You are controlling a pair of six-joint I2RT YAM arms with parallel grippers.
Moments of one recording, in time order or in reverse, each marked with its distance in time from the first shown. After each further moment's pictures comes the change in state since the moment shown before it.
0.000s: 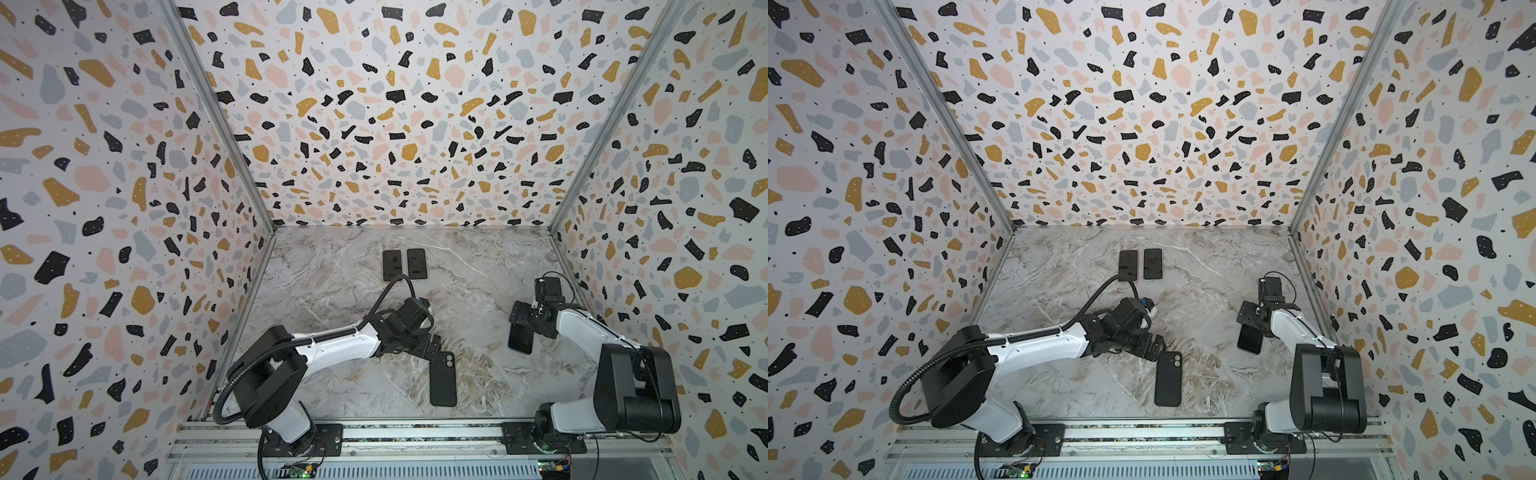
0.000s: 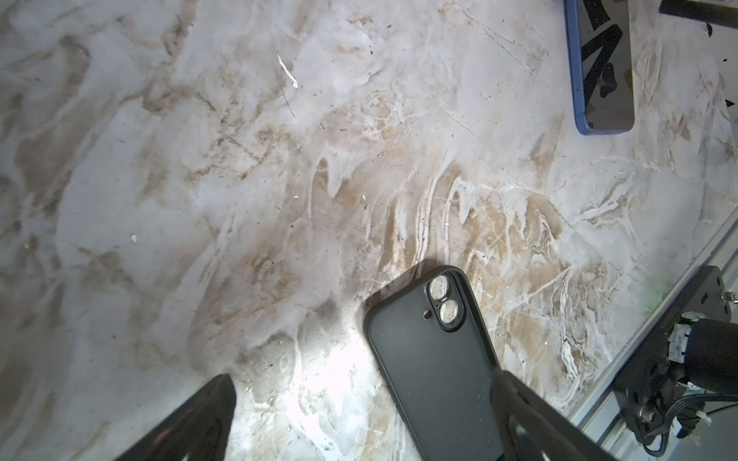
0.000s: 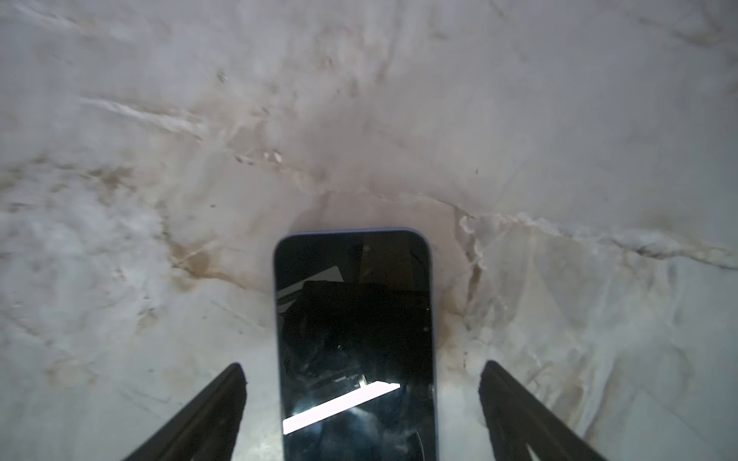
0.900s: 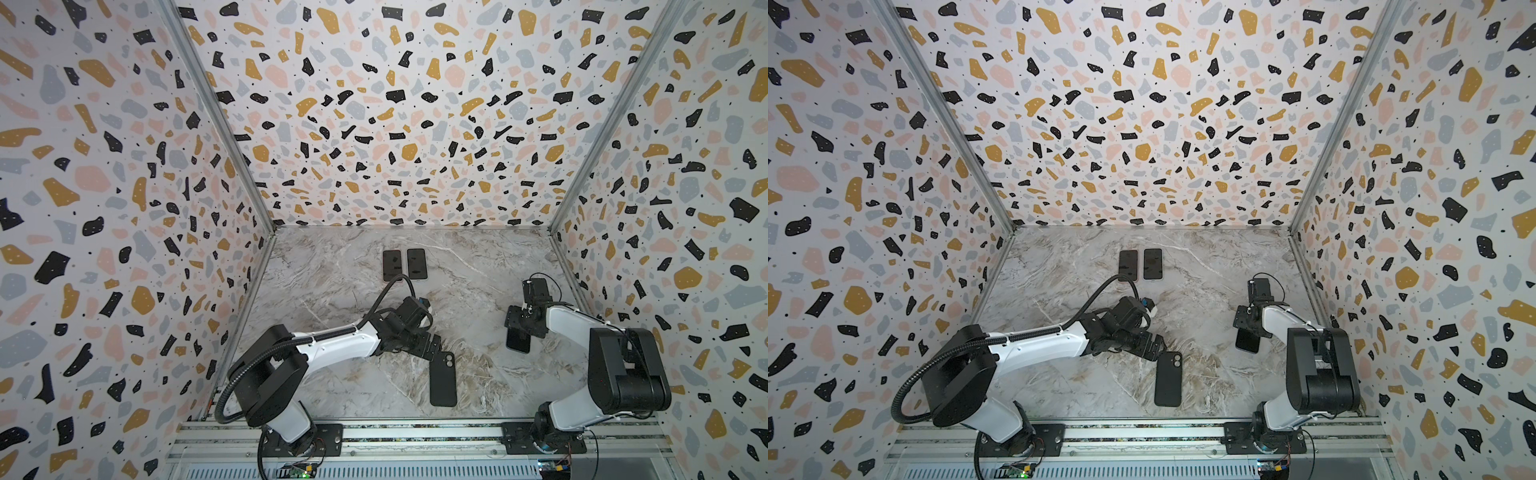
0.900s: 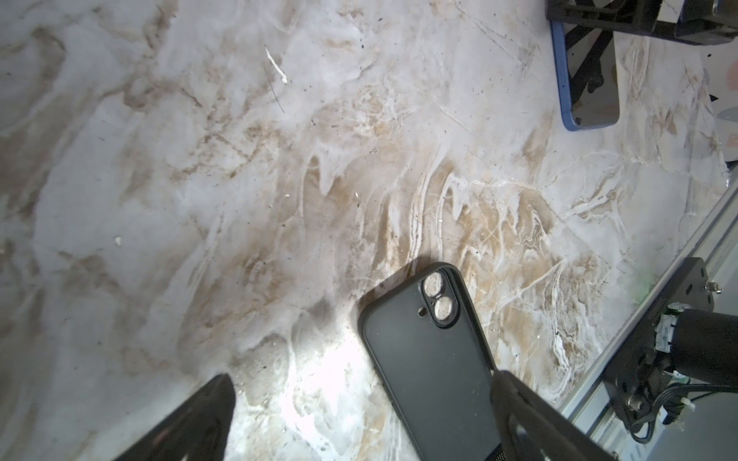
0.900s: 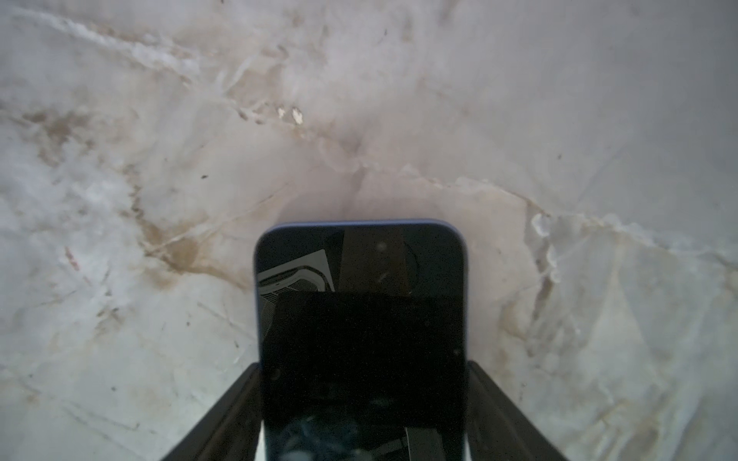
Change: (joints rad) left arm 0.021 0.005 0.000 0.006 0.038 0.008; right arm 0.077 0.079 0.000 0.045 0.013 0.010
